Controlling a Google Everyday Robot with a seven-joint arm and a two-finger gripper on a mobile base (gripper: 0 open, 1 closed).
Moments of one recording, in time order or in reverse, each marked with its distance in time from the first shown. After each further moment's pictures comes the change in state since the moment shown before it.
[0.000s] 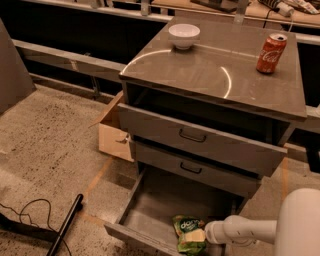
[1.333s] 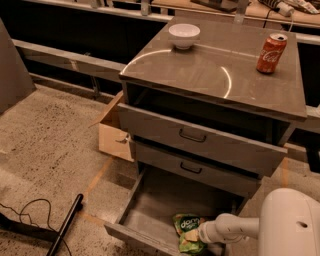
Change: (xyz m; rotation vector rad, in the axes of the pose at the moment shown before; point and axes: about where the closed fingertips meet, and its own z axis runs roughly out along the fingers) arm 0.008 0.009 0.053 -0.059 0.064 -0.001
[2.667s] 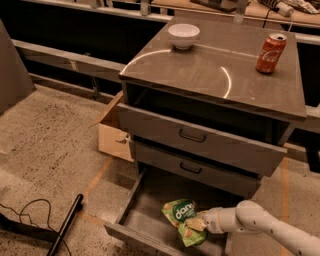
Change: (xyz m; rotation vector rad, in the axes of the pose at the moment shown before) arm -0.065 0.088 -0.133 -0.289 -0.201 -0.272
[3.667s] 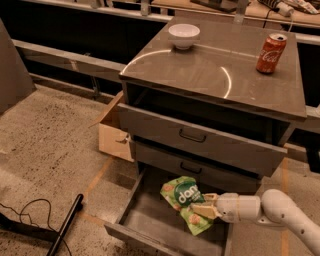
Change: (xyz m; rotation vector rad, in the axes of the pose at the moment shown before) arm -0.087 0.071 -0.104 -0.169 -0.228 -0.247
